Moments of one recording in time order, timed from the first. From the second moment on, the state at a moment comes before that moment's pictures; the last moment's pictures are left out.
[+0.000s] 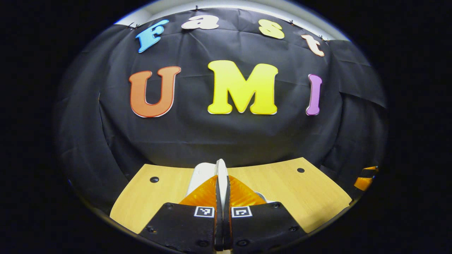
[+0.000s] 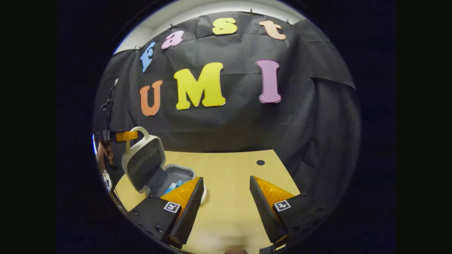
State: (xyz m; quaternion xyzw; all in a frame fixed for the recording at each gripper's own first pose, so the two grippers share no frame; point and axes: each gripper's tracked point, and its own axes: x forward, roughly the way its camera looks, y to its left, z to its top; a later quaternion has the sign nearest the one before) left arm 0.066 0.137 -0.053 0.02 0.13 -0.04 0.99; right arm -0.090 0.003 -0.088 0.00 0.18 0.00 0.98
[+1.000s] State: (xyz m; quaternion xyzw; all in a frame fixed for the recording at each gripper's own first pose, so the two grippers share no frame) left arm 0.090 -0.036 -0.233 0.03 0.27 -0.14 0.95; right arm -0.127 -0.132 -0.084 -0.02 0.23 -0.12 0.97
